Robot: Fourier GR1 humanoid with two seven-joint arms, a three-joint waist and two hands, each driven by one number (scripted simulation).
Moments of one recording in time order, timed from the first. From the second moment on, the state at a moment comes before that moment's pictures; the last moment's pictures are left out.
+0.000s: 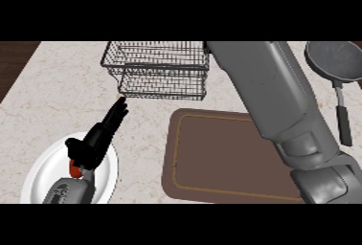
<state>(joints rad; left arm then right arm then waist) -0.13 0.13 -0.10 -1.36 0.04 -0.10 -0.09 -1.36 -0.06 -0.02 -0.86 0.58 0.06 0.58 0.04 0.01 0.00</state>
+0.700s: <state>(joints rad) -0.18 0.11 -0.11 -1.33 0.01 -0.10 -0.09 -1.55 0.00 -0.03 -0.41 0.49 -0.12 0.40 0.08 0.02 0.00</state>
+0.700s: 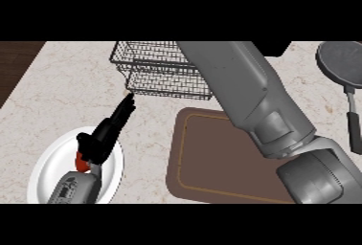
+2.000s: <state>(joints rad) -0.15 0.11 -0.09 -1.34 0.02 -0.11 -0.09 -1.62 -0.07 -0.16 -0.24 0.21 -0.52 0.41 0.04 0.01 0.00</state>
